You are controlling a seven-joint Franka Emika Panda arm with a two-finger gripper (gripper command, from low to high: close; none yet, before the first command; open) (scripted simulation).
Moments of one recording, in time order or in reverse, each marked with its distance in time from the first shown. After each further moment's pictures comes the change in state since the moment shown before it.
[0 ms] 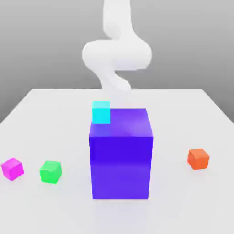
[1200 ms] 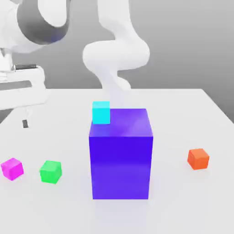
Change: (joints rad) arm 0.361 0.619 -0.892 -0.153 0.301 0.237 -1.282
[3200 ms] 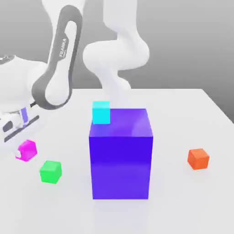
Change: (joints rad) arm 0.116 0.239 -0.282 -0.256 -0.230 0.139 -0.658
